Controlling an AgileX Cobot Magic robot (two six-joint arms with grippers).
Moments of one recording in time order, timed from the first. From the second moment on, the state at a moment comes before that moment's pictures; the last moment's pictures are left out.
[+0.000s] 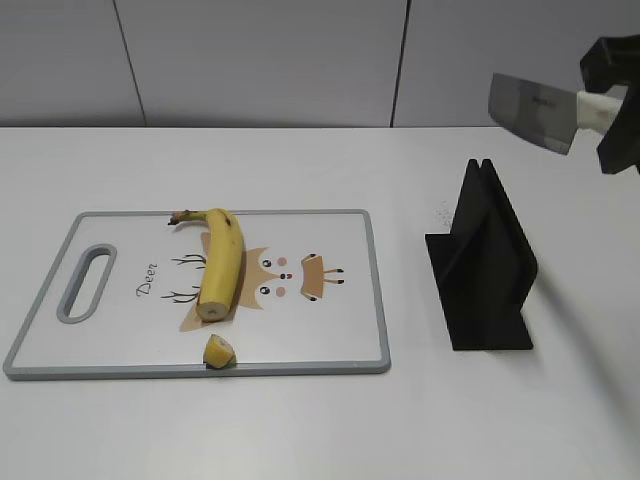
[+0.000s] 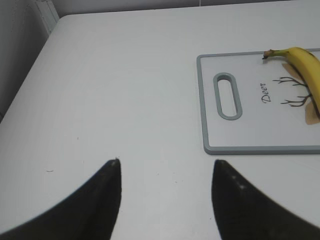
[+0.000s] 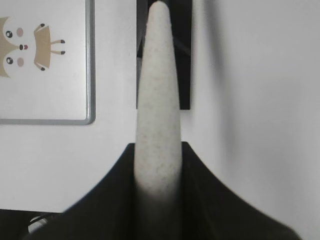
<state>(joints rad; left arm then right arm) -0.01 0.01 -0.48 0.01 1.08 0.14 0.42 1.29 -1.19 0.00 1.13 0.45</state>
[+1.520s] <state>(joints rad) -0.01 0.68 -0.75 -0.26 0.74 0.56 0.26 1.43 -1.26 0.48 0.83 -0.73</state>
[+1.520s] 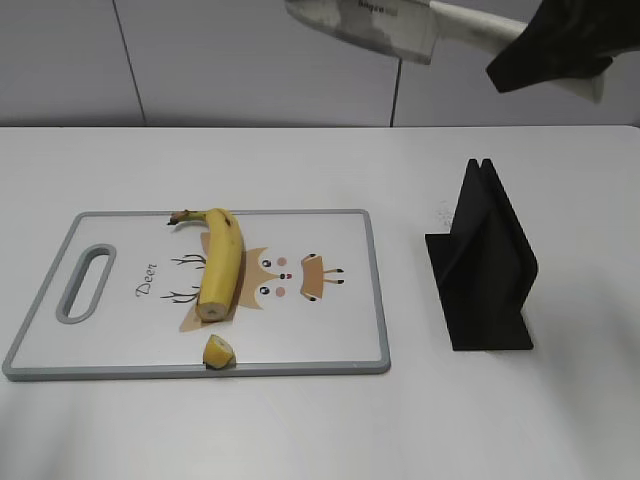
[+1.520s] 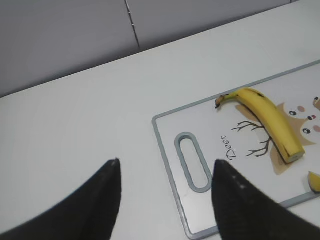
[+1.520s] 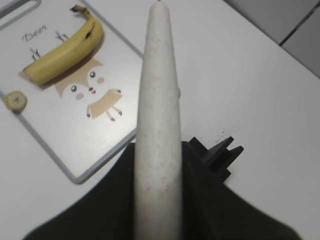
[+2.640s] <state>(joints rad) -0.12 1.40 -1.27 -0.55 1.14 1.48 0.44 1.82 -1.61 0.53 1.14 -1.27</state>
